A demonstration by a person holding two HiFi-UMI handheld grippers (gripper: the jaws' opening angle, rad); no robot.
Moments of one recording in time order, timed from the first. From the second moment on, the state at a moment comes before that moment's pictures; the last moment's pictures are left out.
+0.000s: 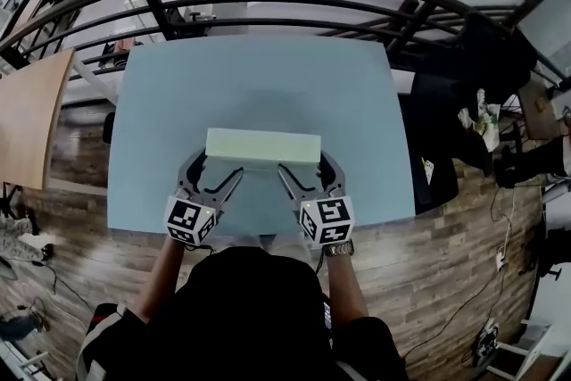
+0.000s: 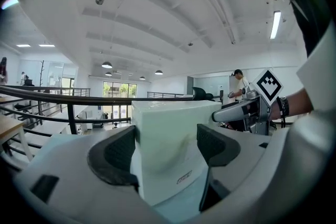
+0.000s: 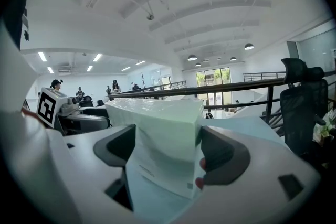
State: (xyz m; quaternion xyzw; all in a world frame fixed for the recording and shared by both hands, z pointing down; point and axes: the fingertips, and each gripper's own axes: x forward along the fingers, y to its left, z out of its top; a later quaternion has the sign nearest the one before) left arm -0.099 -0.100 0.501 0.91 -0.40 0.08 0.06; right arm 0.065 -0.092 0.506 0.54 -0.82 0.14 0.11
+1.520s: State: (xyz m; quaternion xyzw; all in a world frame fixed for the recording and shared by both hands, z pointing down) left arm -0.138 -0.103 0.511 0.89 -0.45 0.09 0.08; right arm 0.026 -0.114 0.509 0.50 -0.85 0.14 0.11
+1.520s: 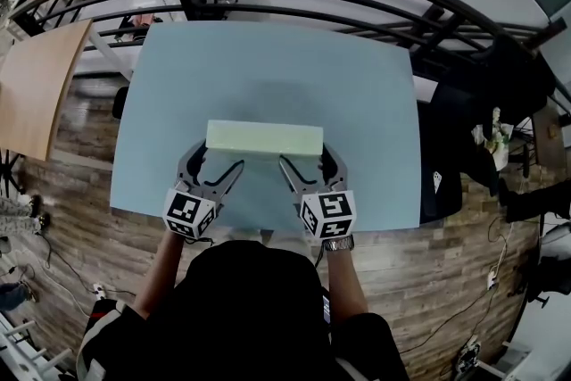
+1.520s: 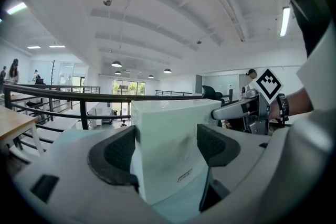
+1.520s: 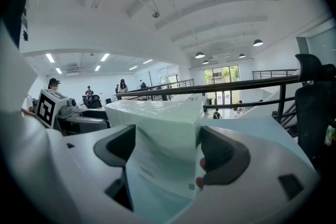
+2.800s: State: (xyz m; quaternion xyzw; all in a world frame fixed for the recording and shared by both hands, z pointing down) left arm -0.138 -0.115 0.513 0.88 -0.46 0.08 0.06; right arm 0.028 -0.121 0.517 0.51 -0.84 0.13 0.13
